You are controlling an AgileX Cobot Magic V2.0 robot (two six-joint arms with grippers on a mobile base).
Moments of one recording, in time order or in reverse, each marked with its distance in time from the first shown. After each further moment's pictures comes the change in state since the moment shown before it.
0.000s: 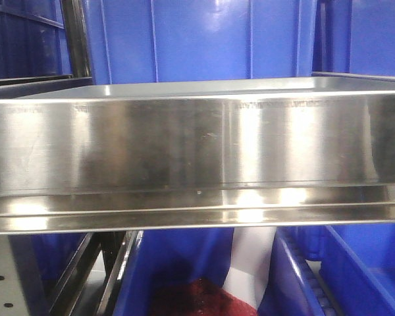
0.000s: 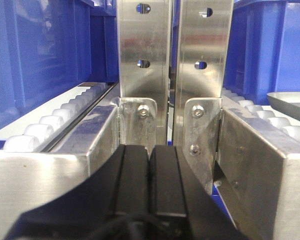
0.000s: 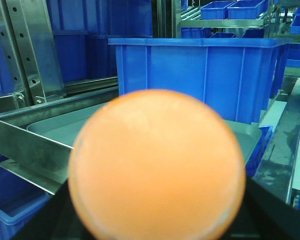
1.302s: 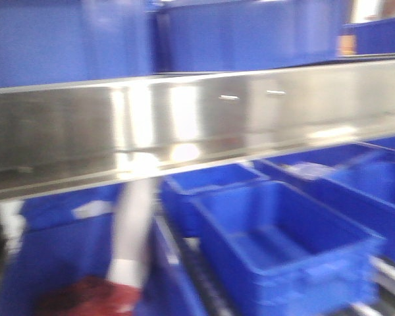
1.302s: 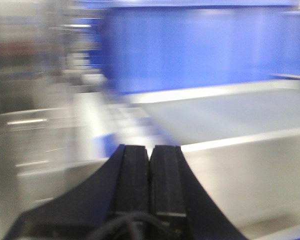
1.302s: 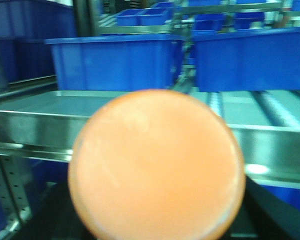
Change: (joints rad) left arm -0.004 0.000 0.000 0.000 0.000 0.000; right arm 0.001 0.000 0.000 0.000 0.000 0.000
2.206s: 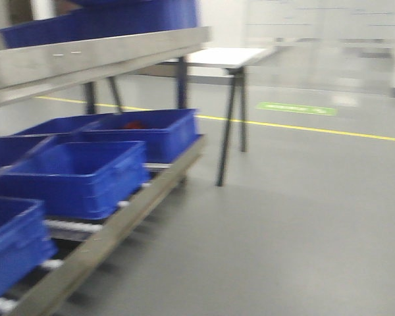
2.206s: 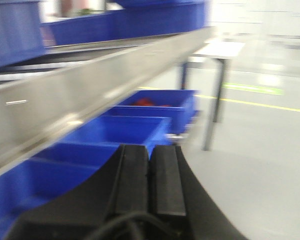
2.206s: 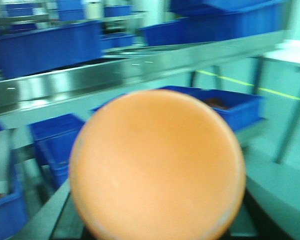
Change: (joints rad) left arm -0.003 0.000 0.000 0.000 0.000 0.000; right arm 0.000 0.000 0.000 0.000 0.000 0.000
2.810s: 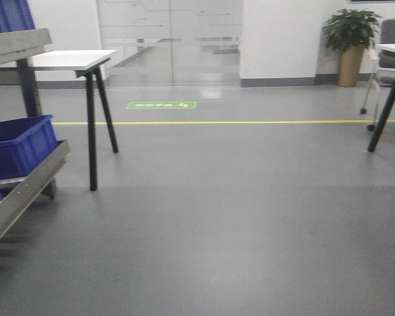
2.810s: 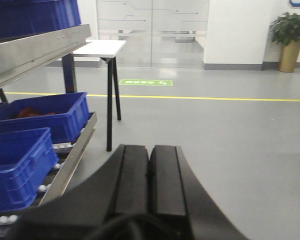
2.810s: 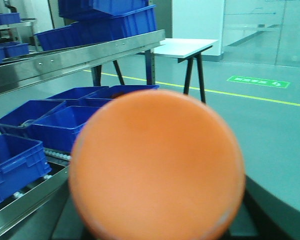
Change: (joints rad) left arm 0.000 0.000 0.000 0.000 0.000 0.000; right arm 0.000 0.000 0.000 0.000 0.000 0.000
